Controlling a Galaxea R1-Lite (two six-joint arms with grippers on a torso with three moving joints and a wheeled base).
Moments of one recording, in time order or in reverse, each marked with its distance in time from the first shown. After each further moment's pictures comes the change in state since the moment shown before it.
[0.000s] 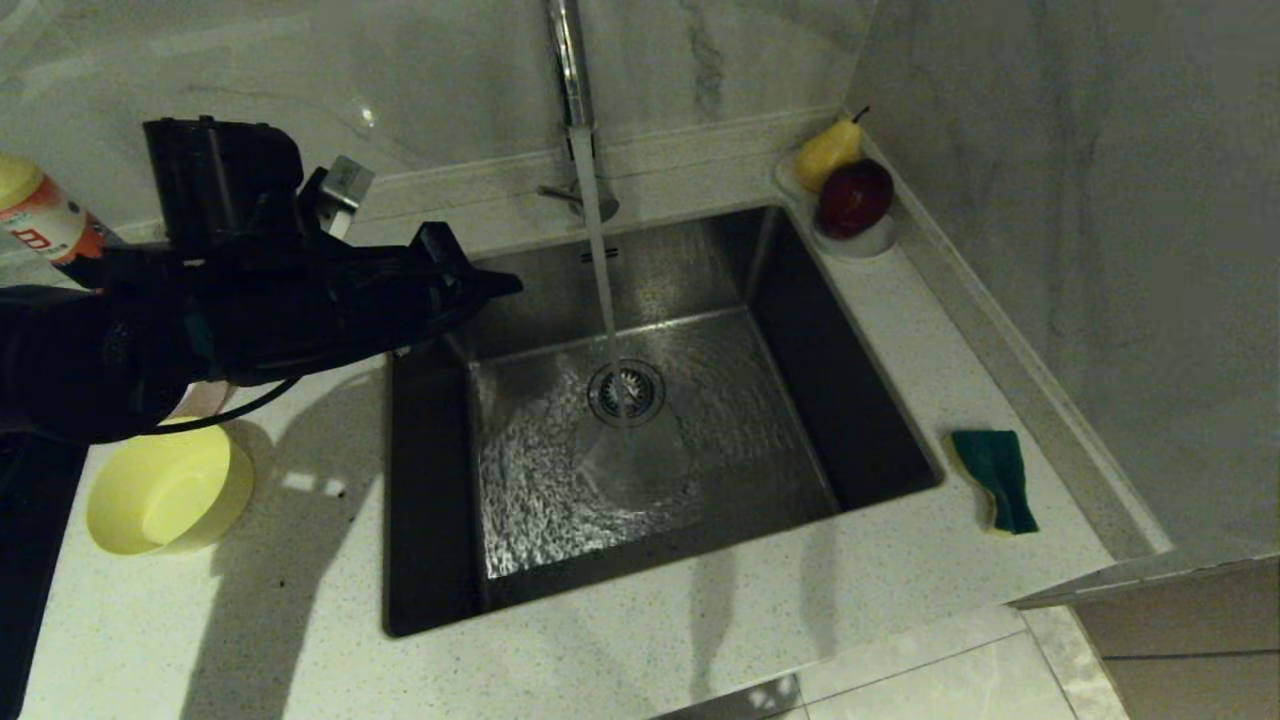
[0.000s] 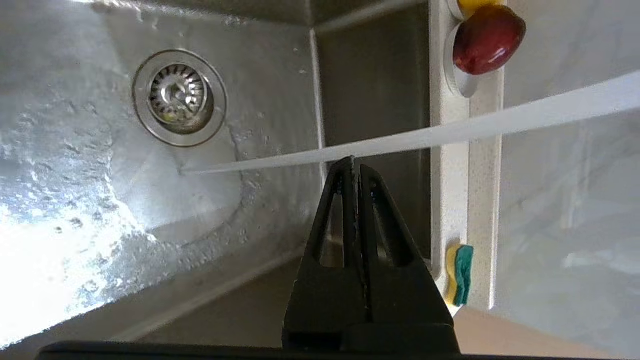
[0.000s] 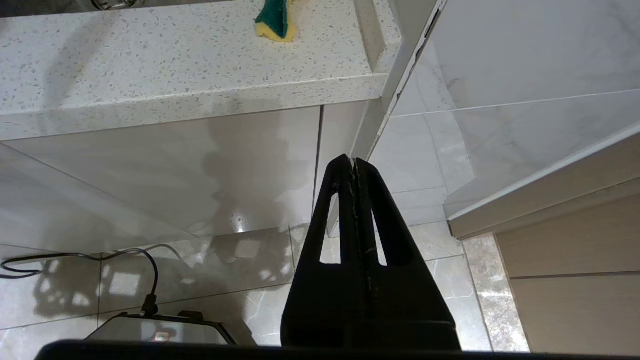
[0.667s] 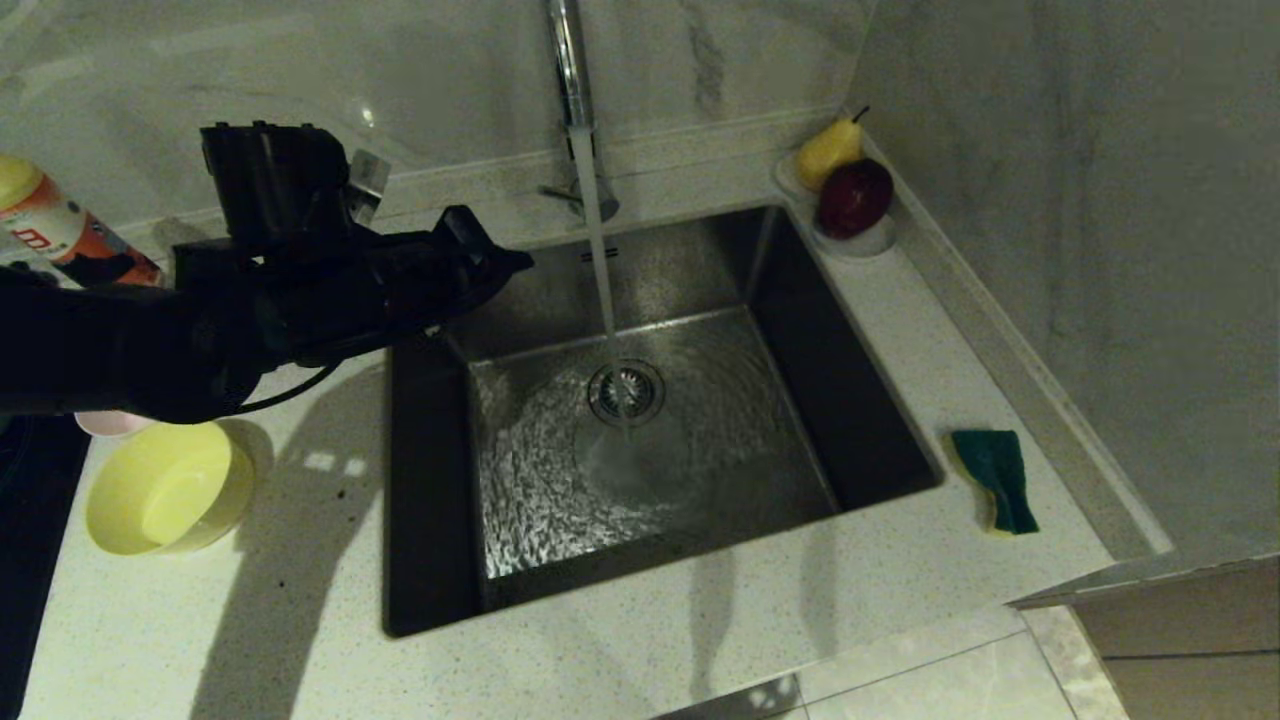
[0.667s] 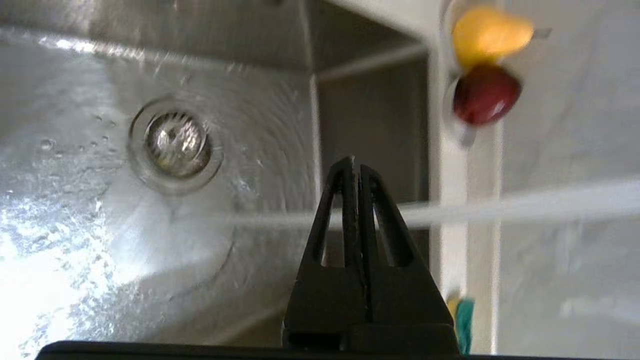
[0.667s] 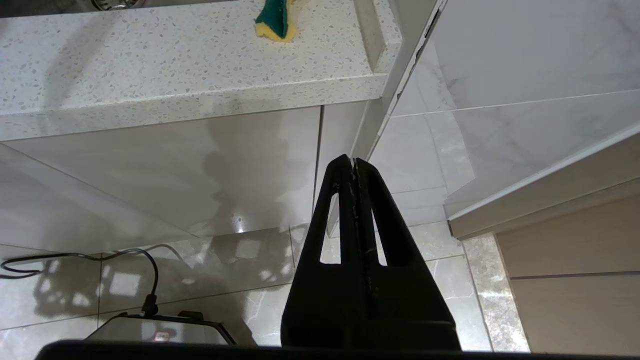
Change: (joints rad) left arm -0.008 0.101 -0.075 -0.113 0.079 -0.056; right arm 0.000 0.000 0.000 0.000 0.000 0.000
